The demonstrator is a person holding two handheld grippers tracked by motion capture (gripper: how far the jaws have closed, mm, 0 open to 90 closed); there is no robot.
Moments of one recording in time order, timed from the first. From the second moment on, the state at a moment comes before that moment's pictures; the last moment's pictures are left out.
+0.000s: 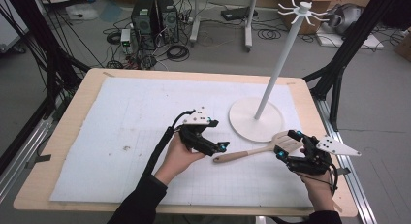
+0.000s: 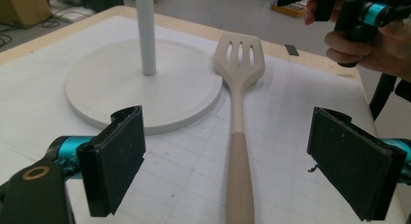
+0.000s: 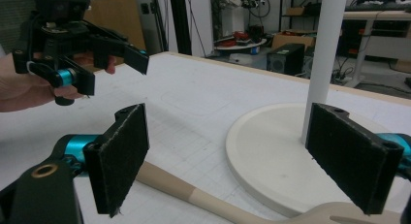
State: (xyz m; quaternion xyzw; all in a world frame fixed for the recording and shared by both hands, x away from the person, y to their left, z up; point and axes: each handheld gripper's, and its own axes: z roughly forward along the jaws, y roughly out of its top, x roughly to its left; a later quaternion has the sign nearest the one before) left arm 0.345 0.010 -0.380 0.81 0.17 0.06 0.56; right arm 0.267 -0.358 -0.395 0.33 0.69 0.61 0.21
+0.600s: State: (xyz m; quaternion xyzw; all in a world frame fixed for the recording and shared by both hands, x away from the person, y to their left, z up) left arm 0.360 -0.065 -0.396 0.86 0.15 0.02 0.48; right arm 0.267 -0.360 -0.394 0.33 0.68 0.62 0.21
